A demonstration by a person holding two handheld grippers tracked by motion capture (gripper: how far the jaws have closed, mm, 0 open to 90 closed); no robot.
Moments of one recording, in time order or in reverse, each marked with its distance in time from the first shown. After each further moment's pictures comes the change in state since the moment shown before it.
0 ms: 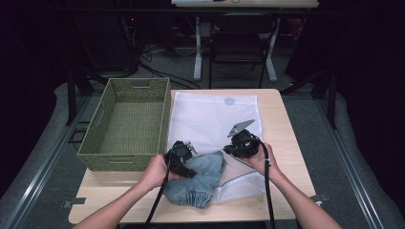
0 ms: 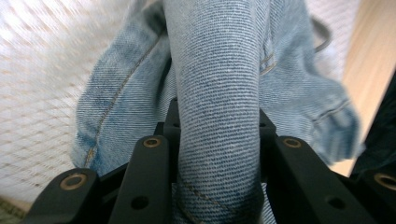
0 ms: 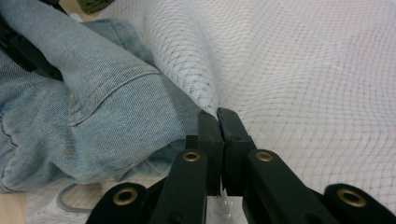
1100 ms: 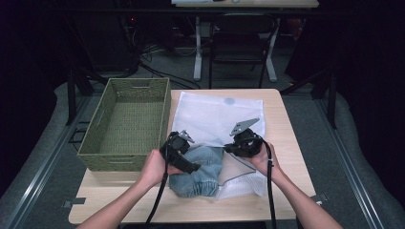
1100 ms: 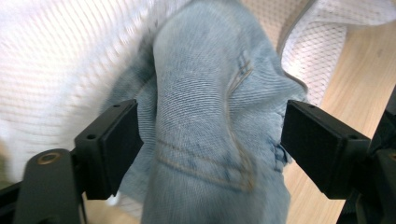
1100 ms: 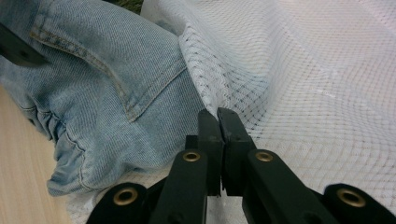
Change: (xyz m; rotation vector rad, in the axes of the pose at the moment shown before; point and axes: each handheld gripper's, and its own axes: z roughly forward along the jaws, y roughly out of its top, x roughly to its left) left arm -0.008 0.006 -0.034 -0.167 0.107 -0.010; right arm 0.003 0.003 -0.014 -0.052 0.017 0.003
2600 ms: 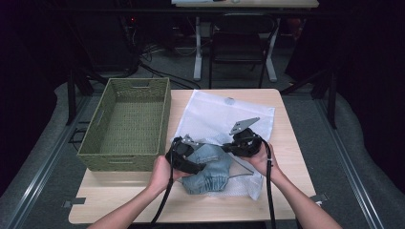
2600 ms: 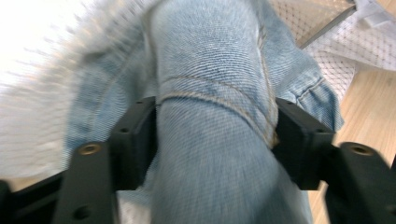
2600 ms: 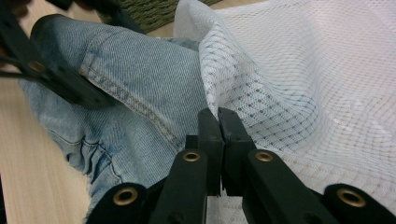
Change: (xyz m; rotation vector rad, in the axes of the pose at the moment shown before) left arm -0.006 -0.009 0.027 -0.099 0.018 -0.051; right arm 0.003 0.004 -0.002 -0.031 0.028 0.013
